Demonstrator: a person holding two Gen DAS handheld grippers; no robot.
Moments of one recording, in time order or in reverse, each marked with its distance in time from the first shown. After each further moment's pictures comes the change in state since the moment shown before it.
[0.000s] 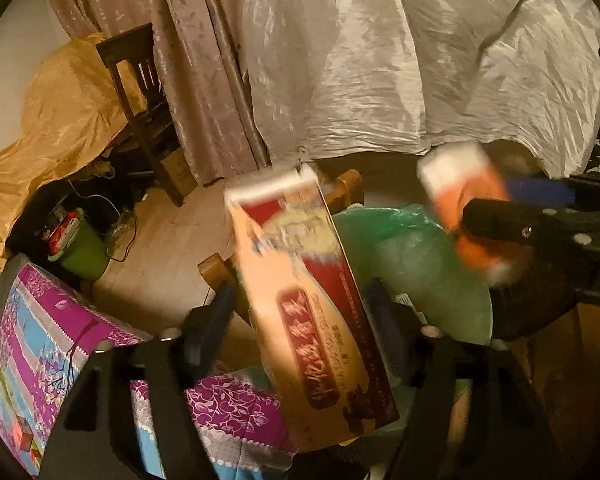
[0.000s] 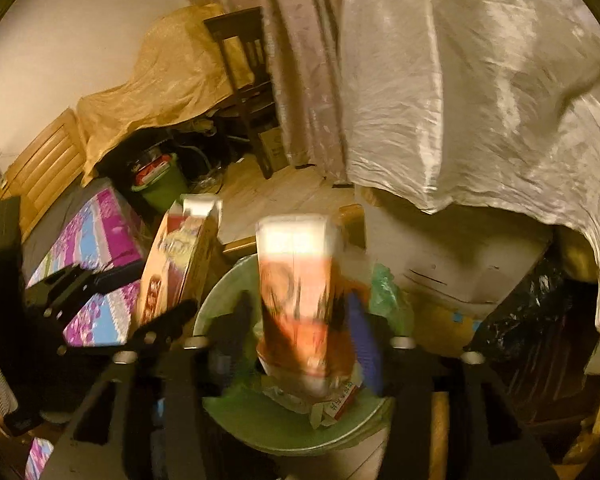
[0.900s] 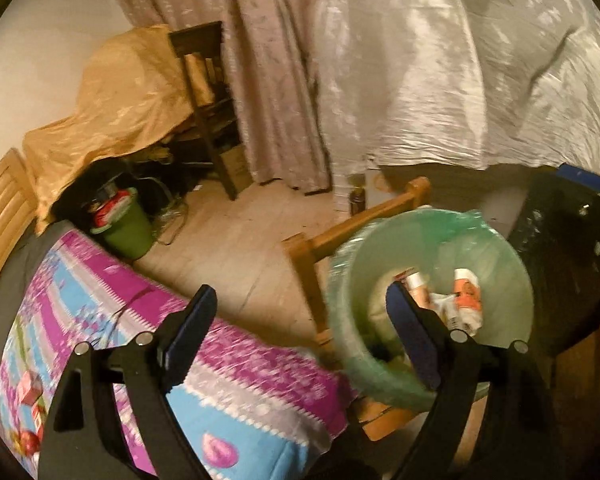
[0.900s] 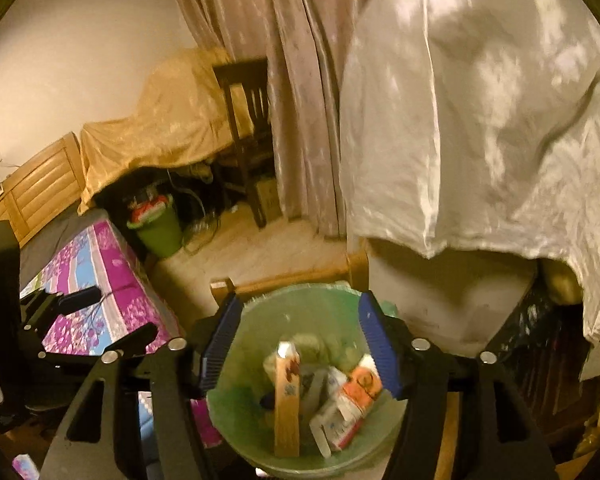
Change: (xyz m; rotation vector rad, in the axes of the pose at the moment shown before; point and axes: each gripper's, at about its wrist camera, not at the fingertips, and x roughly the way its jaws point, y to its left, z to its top) left arm -0.043 0.053 -0.040 -0.132 -0.051 0.180; right arm -0.037 0.059 -0.027 -0.081 -0.270 -0.049
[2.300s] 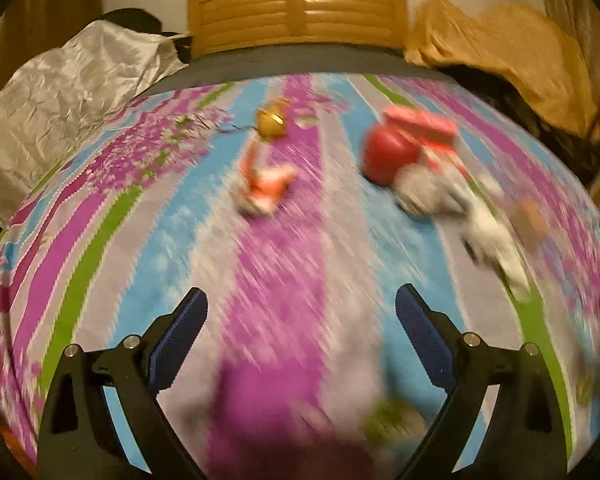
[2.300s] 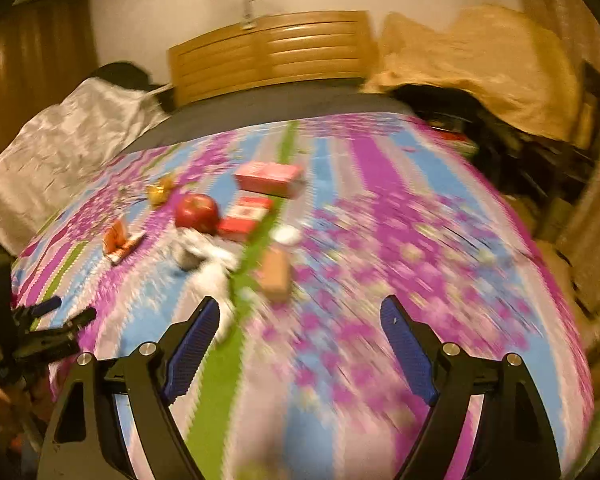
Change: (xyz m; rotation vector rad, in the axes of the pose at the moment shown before) left arm -0.206 0.421 -0.455 -0.965 0.167 0.725; right arm 0.044 0.603 -0.171 -0.635 0.312 0.782
